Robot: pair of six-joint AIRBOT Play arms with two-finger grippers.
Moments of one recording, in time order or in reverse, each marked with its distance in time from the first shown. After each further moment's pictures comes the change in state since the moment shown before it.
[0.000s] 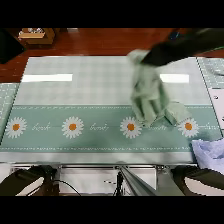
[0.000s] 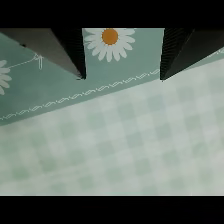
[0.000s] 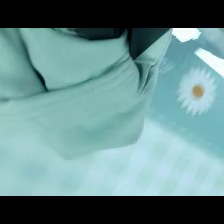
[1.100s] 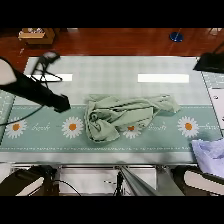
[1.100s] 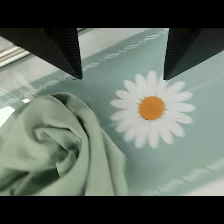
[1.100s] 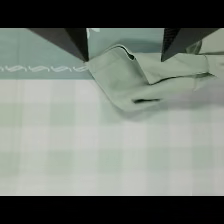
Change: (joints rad) left arm 0.001 0.002 -0.782 -0.211 0.201 0.110; right arm -0.582 0.043 -0.095 -0.326 0.081 0.013
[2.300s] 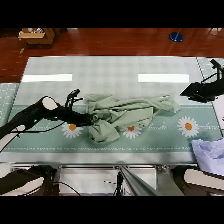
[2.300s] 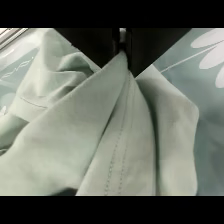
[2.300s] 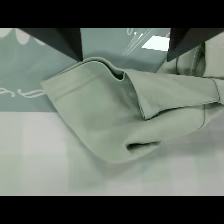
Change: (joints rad) left arm -0.001 -0.230 -0.408 -0.518 0.493 0.150; right arm -0.140 -0.072 -0.391 0.272 -0.116 -0.202
